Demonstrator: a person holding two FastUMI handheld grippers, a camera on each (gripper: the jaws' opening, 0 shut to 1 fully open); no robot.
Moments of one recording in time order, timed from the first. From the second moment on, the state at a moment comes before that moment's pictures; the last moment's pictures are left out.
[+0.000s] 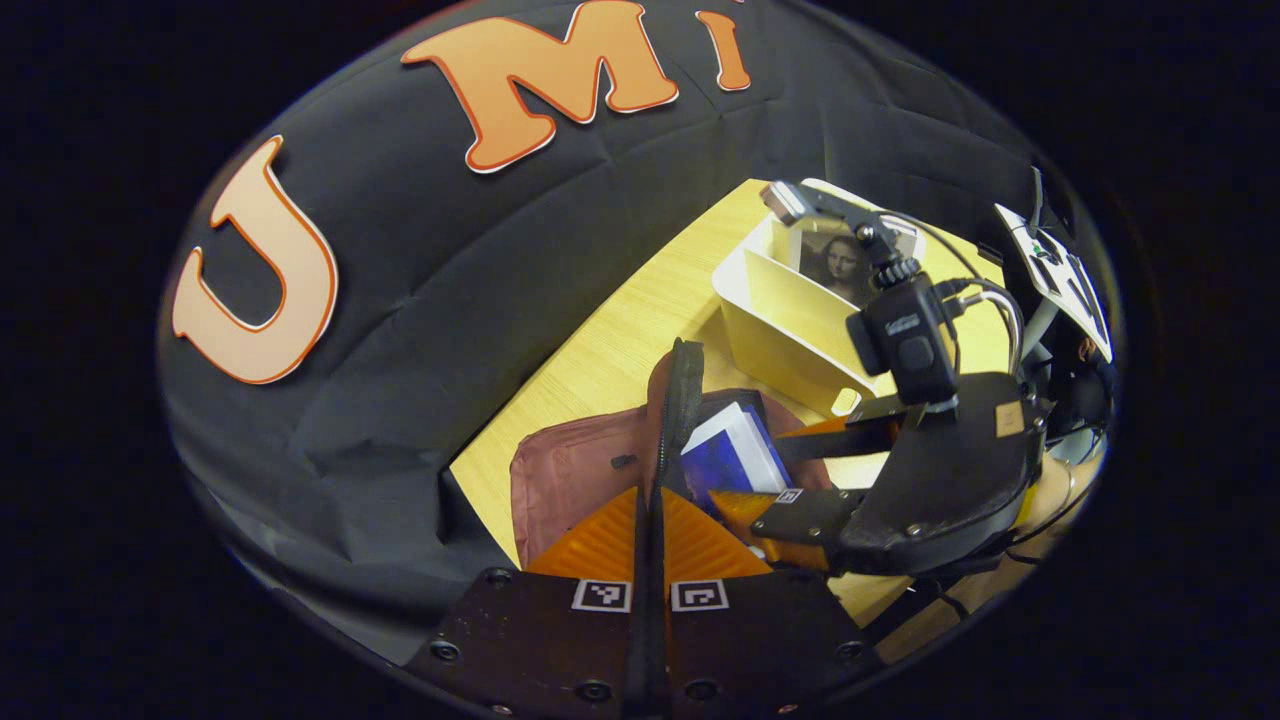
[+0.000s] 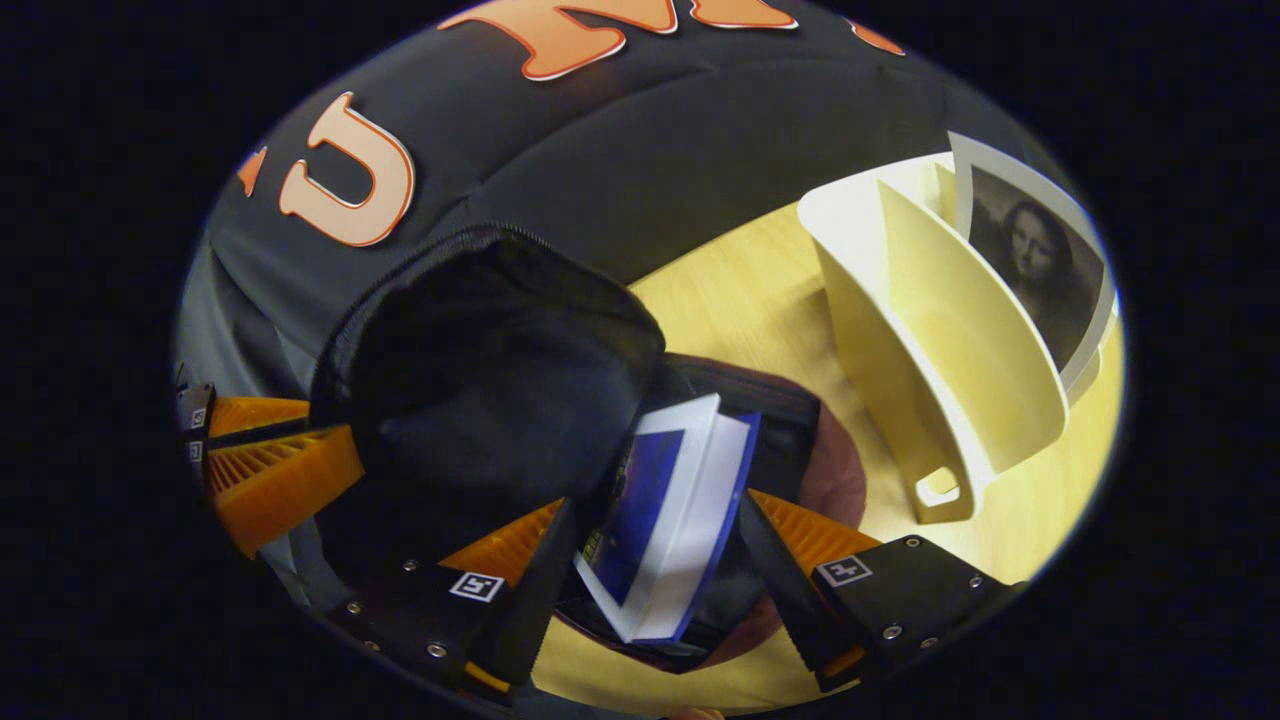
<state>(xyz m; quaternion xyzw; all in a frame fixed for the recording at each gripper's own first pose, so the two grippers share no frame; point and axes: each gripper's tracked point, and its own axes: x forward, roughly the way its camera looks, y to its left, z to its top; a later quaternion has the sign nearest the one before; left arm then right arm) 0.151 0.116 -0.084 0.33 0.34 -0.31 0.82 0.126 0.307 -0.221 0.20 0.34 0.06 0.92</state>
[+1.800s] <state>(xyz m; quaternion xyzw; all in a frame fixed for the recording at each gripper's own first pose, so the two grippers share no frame) 0.153 0.125 -0.112 0.32 0.38 -0.30 0.81 0.178 0.014 -0.165 -0.09 0.56 -0.03 0.82</state>
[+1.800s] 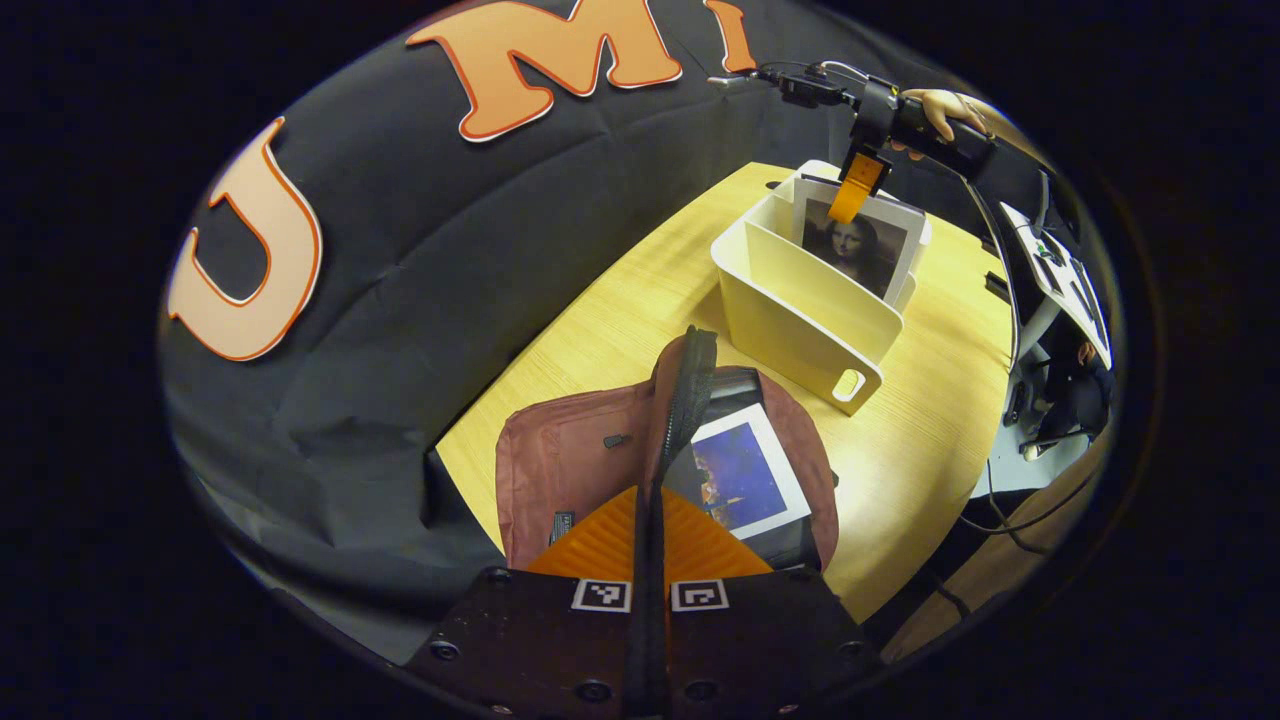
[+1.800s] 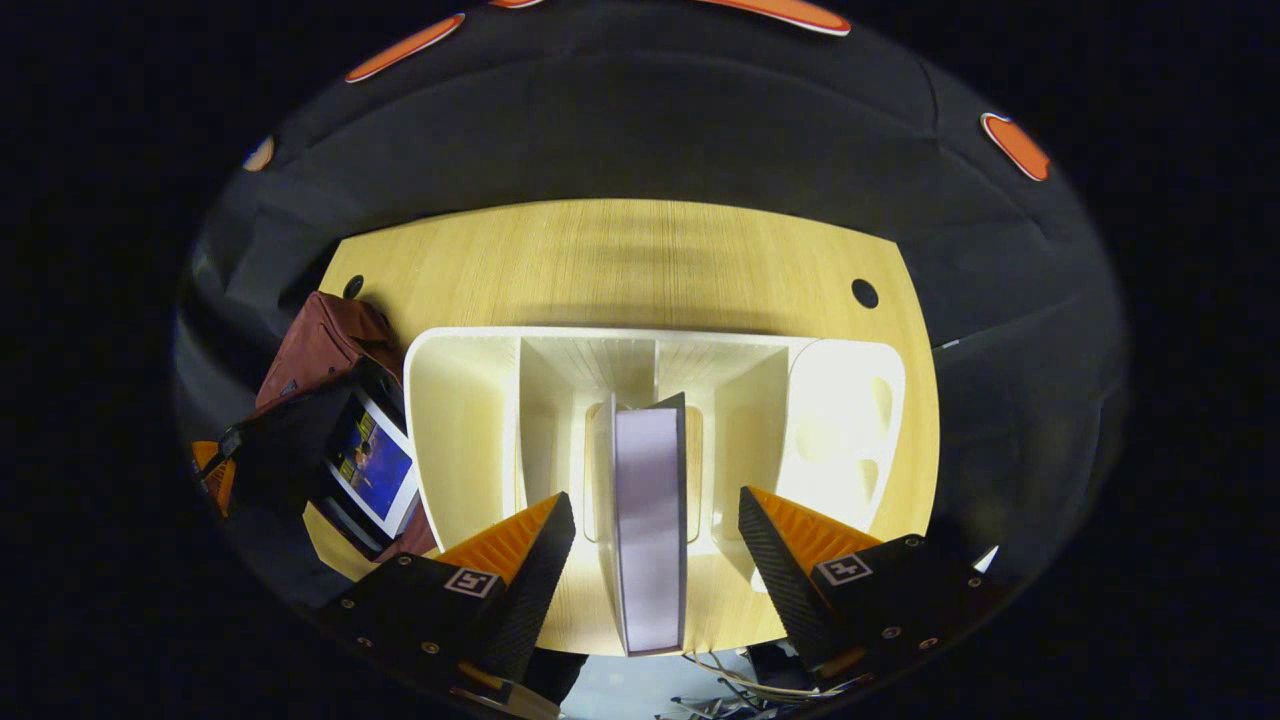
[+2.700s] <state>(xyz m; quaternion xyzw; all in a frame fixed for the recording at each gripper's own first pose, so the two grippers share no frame) 0.148 0.136 -0.126 0.31 0.39 -0.30 0.81 0.145 0.035 -0.116 -0.03 0.54 -0.04 0.84</state>
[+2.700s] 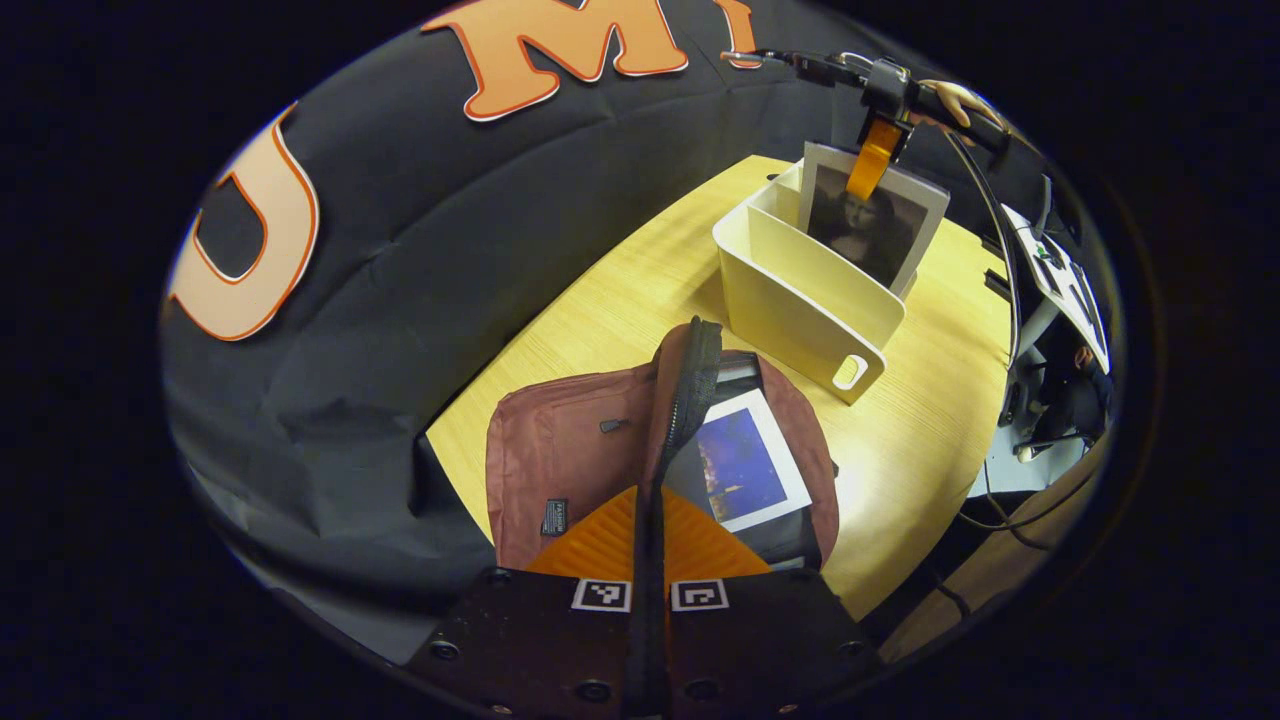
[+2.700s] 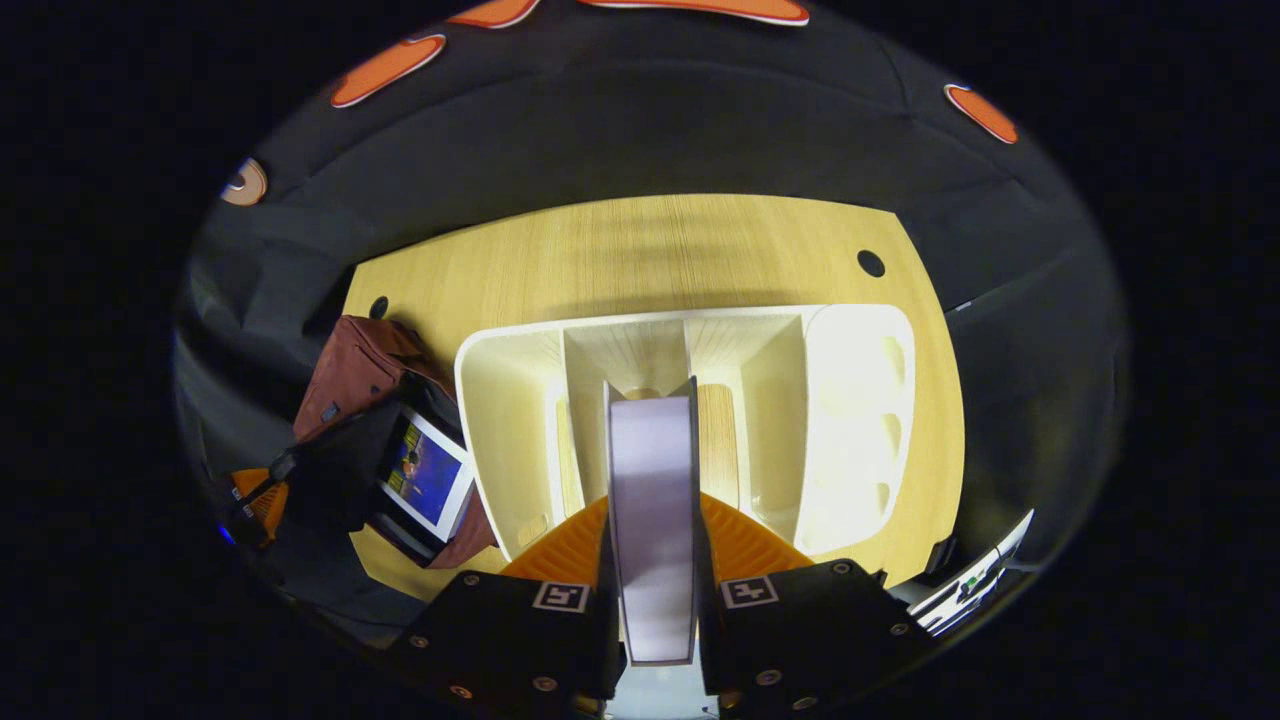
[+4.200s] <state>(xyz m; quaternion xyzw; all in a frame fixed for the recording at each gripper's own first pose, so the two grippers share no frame) 0.136 0.148 -0.107 0.34 0.37 -0.30 0.81 0.046 0.230 -0.188 0.39 0.34 0.09 0.85</state>
